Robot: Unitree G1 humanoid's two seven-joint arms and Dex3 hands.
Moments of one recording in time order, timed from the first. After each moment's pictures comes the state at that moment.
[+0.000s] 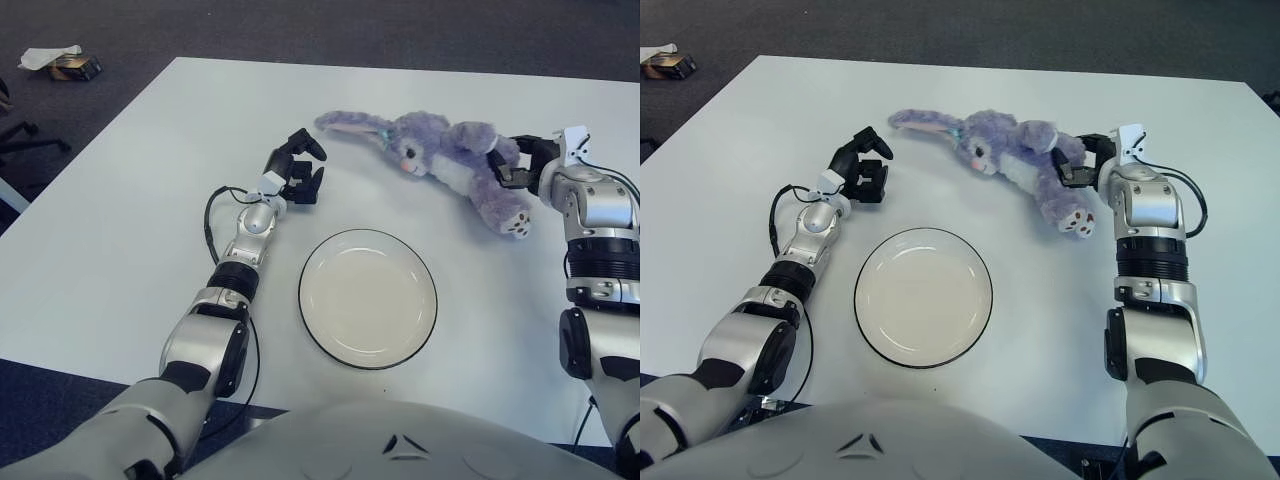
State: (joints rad) left arm -0.56 0.06 -0.04 0.87 0.13 -0.59 -0.03; right arm -0.60 -0.50 -0.13 0.24 0.09 0.87 0.17
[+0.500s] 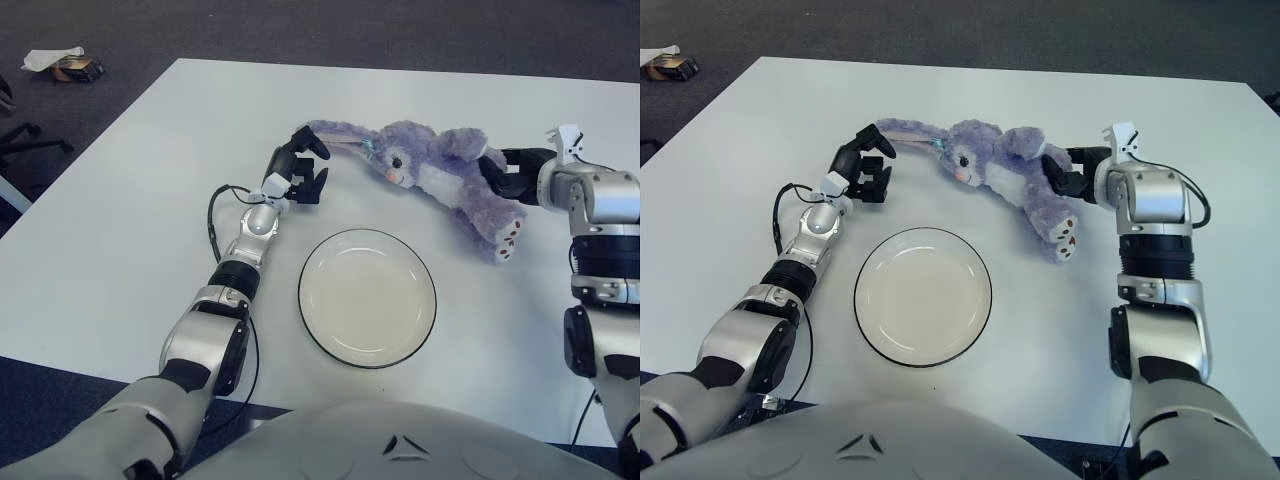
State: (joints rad) left arm -0.57 0.07 -0.08 0.90 0.19 -0.69 0.06; right arm -0.67 -0.56 -0.08 0.22 0.11 1.12 0.31
